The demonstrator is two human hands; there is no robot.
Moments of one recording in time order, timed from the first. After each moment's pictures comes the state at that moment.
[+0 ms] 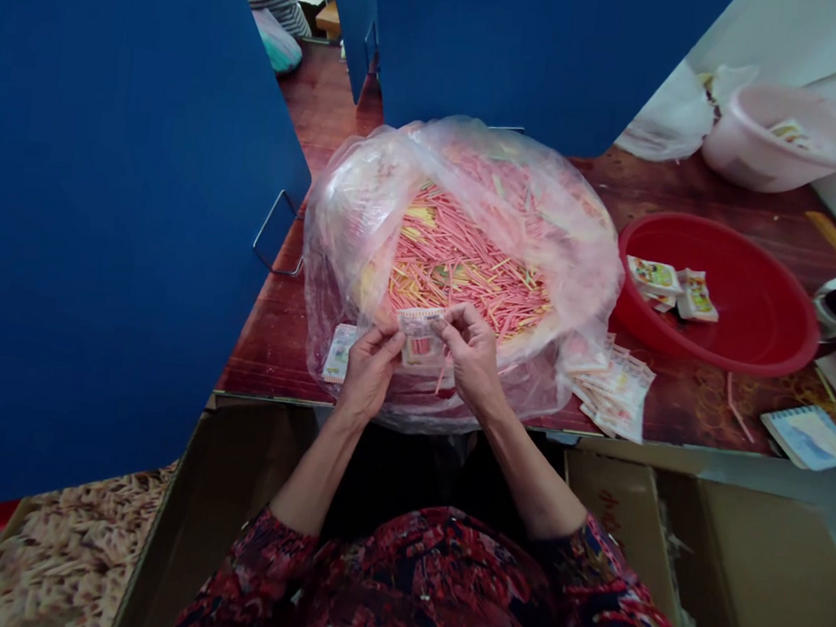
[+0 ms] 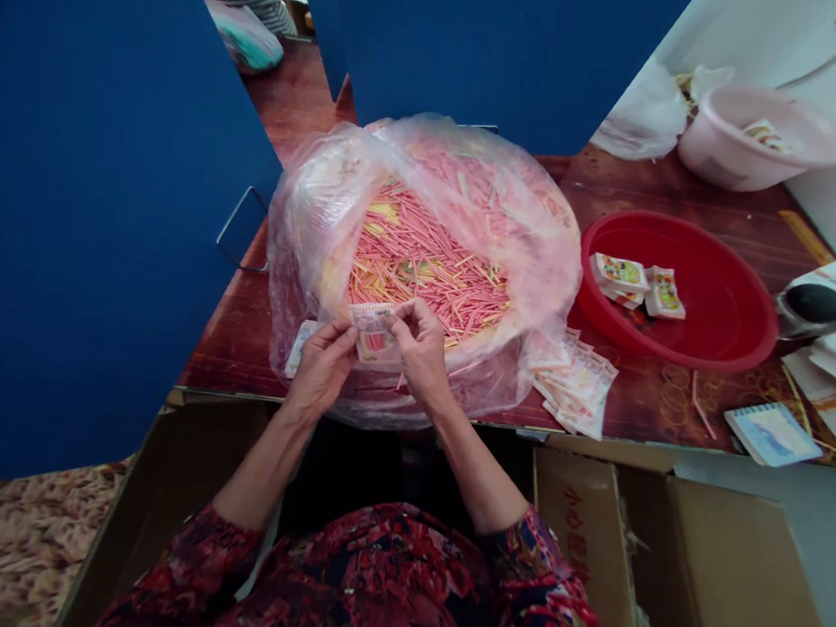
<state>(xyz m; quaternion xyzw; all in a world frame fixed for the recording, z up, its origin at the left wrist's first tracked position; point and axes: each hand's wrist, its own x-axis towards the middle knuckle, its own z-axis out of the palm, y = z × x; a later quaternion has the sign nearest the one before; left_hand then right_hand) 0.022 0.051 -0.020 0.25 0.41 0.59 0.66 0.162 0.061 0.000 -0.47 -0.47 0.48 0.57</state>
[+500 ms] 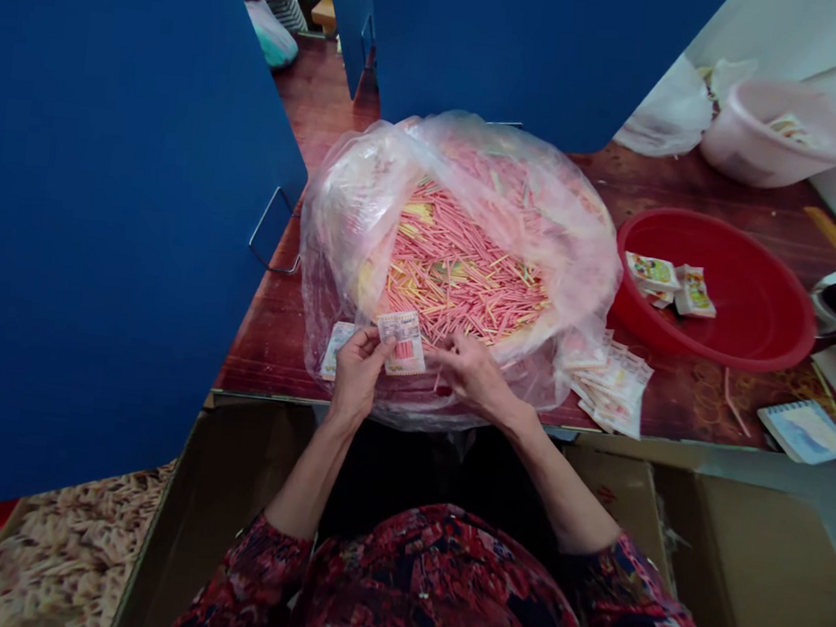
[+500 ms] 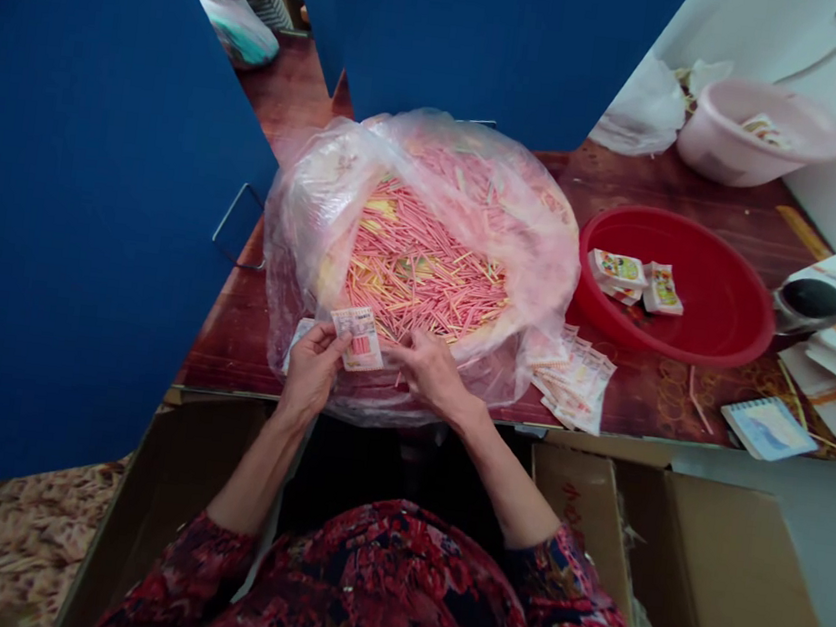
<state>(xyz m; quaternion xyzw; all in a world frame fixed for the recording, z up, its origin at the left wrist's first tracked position) 0.011 0.047 -0.040 0.29 0.49 0.58 0.58 0.208 0.045 -0.035 -0.46 -0.80 0.26 0.29</state>
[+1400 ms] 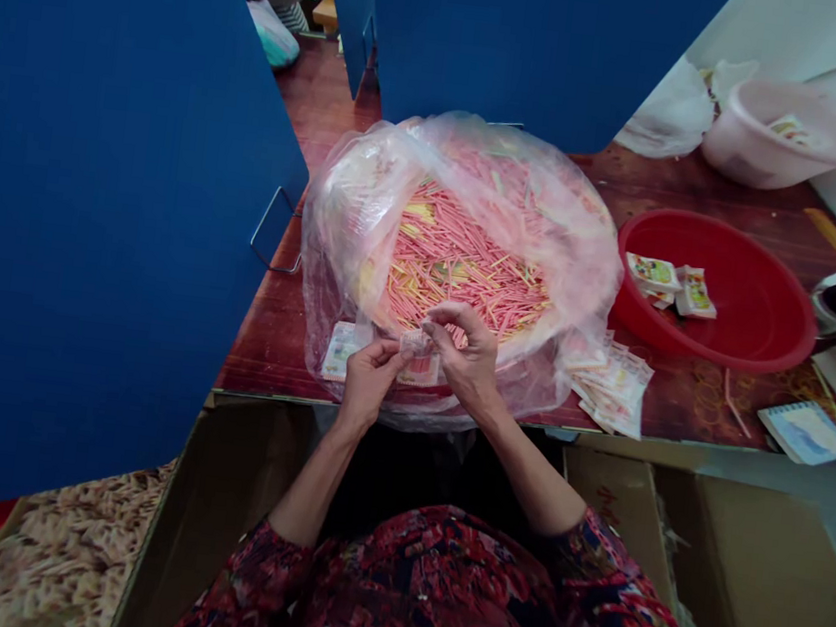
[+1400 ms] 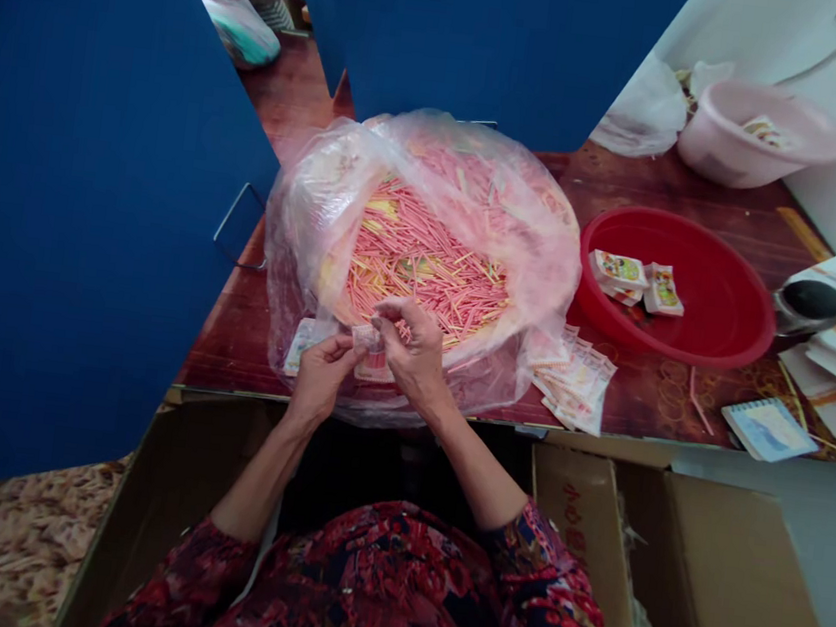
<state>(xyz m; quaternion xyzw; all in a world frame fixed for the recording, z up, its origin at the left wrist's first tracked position) 0.018 0.035 -0.036 0.34 0.50 0.53 0.59 0.163 0.056 0.003 -0.49 -0.59 0.30 0.56</state>
